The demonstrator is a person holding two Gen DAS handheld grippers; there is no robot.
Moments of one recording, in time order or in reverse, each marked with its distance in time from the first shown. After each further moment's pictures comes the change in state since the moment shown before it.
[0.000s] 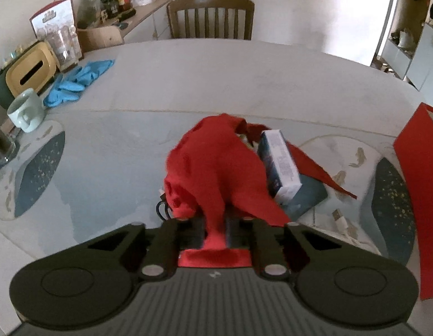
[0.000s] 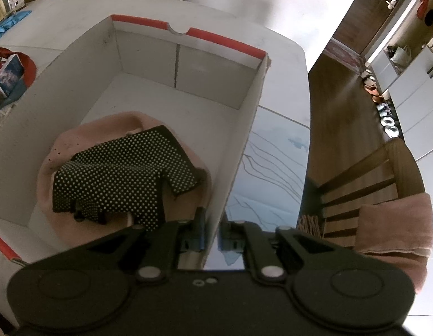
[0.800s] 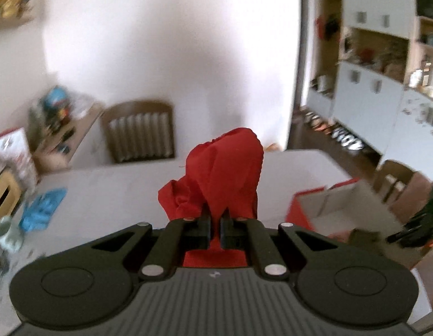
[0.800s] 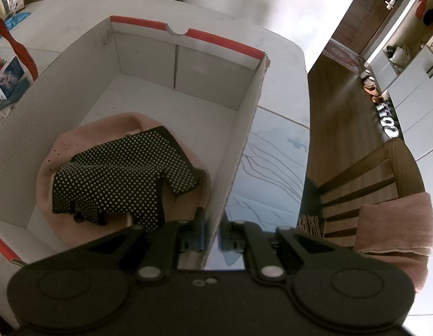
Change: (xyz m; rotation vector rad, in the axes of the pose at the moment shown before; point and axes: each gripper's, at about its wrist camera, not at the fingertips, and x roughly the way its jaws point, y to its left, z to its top) left arm -0.182 -0.070 0.061 0.219 -0.377 -0.258; right arm 0.000 -0.001 -0.001 0.004 -0.005 -0.001
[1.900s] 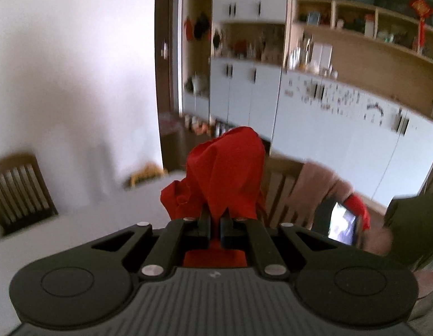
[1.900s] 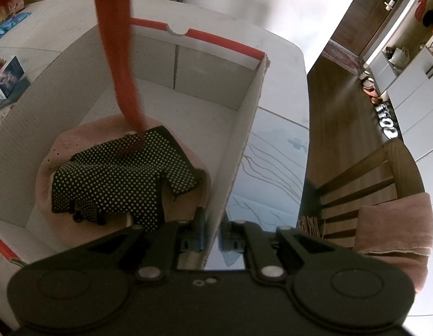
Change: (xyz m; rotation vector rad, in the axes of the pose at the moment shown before) left arm 0.071 -0.189 0.059 0.251 0.014 -0.461; right arm 0.001 0.001 -0.001 -0.005 -0.005 -0.005
